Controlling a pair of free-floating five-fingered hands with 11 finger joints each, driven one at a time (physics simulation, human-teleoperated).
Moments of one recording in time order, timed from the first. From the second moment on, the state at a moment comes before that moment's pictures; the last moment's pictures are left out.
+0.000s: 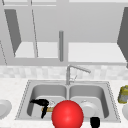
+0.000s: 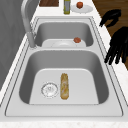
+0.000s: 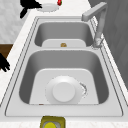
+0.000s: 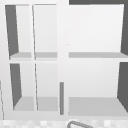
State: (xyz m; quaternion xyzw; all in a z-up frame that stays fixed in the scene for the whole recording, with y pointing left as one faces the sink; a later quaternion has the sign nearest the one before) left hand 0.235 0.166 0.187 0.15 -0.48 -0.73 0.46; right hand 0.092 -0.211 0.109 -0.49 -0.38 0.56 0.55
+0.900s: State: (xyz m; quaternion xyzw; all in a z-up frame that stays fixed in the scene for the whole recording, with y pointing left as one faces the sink) left hand 0.214 0.158 0.202 0.03 -0.56 -0.74 0.37; right hand 0.092 -0.211 0.109 -0.49 -0.38 0.56 0.55
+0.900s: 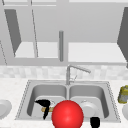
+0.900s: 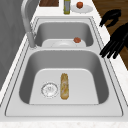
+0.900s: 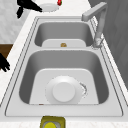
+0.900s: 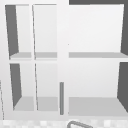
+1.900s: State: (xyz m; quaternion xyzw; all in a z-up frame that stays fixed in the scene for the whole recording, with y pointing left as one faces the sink) left hand 0.196 0.159 0.232 -0.02 -0.60 -0.73 0.32; right hand 0.092 -0.211 0.109 -0.49 -0.38 0.56 0.55
